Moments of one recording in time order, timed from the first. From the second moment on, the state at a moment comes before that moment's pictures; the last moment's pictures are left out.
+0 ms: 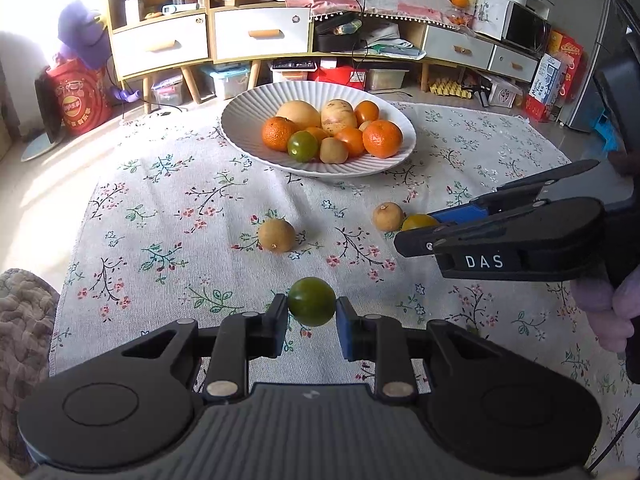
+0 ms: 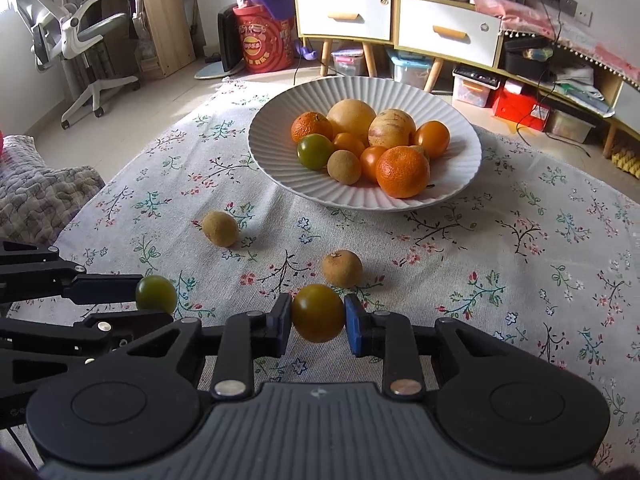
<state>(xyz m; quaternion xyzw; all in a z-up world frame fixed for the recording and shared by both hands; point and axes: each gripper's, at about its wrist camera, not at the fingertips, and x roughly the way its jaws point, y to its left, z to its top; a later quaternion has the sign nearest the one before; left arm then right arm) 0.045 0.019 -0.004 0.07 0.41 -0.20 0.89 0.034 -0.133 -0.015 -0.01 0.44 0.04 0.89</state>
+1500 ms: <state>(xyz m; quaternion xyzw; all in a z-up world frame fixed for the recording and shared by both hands) 0.221 -0.035 0.018 -0.06 0.39 -0.23 0.89 0.131 -0.241 0.001 0.21 0.34 0.01 0.92</state>
